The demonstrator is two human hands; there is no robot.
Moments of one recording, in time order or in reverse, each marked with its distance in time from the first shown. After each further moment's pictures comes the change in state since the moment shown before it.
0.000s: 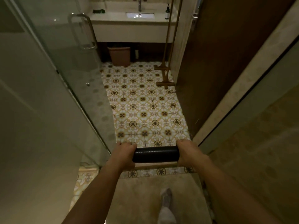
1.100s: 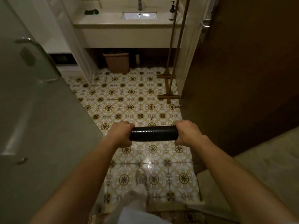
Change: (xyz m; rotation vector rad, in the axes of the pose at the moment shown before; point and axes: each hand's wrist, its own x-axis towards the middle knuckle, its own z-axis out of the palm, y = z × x) left_hand 0.443 -0.068 -0.166 -0.001 0.042 -0.028; right_hand 0.398 0.191 -0.198 0.042 0.101 -0.068
